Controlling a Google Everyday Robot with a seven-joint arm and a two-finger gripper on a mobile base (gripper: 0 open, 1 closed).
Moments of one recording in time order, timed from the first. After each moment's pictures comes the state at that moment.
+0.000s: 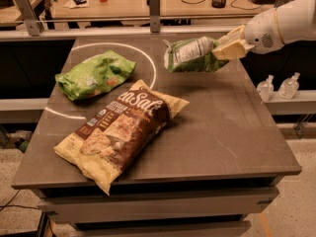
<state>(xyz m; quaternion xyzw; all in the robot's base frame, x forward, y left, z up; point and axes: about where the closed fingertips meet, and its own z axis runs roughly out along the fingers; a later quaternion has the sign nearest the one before) 0.644 -0.175 0.925 -0.50 0.74 0.20 0.41</state>
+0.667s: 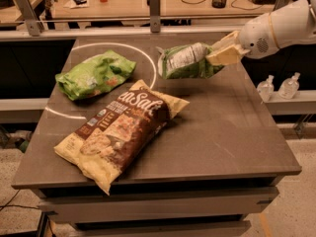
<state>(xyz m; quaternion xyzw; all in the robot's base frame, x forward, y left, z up) 0.628 -0.160 0.919 -0.51 0.73 0.23 0.39</state>
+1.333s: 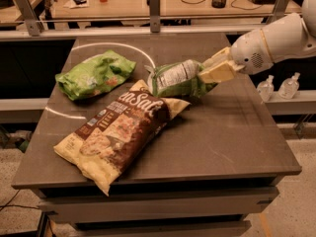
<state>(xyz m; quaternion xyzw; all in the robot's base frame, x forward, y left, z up) 0.577 -0.130 0.900 -0.52 0.73 0.27 0.35</state>
